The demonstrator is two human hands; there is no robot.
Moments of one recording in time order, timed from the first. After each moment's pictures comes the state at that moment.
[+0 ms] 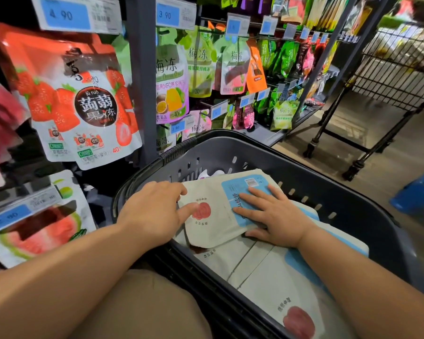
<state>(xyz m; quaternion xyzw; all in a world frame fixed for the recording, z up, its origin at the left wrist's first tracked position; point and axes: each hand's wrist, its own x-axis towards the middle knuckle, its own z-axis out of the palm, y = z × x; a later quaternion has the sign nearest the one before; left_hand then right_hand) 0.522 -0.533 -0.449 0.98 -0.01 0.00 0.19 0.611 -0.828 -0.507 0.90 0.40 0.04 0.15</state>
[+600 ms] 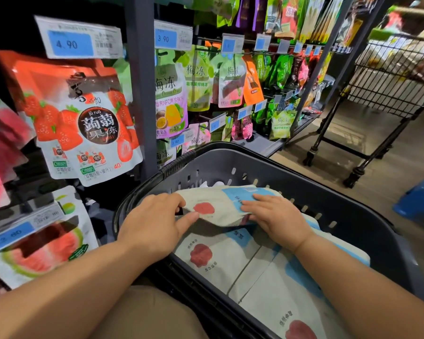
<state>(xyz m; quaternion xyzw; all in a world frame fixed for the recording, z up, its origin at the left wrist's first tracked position) 0.522 -0.532 -0.453 0.98 0.01 0.03 0.21 0.616 -0.818 -0.506 0.90 0.38 0.21 -0.04</state>
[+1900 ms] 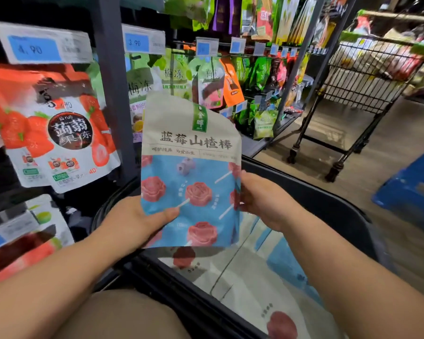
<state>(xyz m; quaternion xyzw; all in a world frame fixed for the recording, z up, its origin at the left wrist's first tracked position) 0.518 -0.532 -0.440 0.85 0.03 0.02 0.52 0.584 -0.778 -0.421 0.76 0.03 -0.14 -0.63</state>
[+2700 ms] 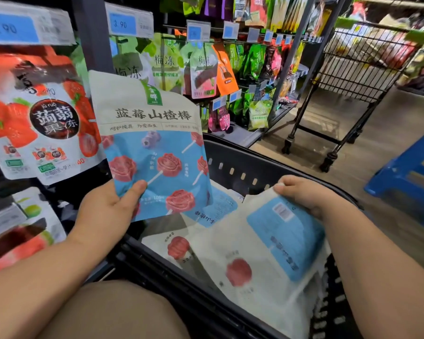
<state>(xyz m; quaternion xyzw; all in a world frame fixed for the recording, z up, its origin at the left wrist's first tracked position) 0.515 -0.532 -0.443 0.85 0.10 0.18 0.48 0.608 -0.890 -0.440 0.88 -0.10 -0.15 -0.44</state>
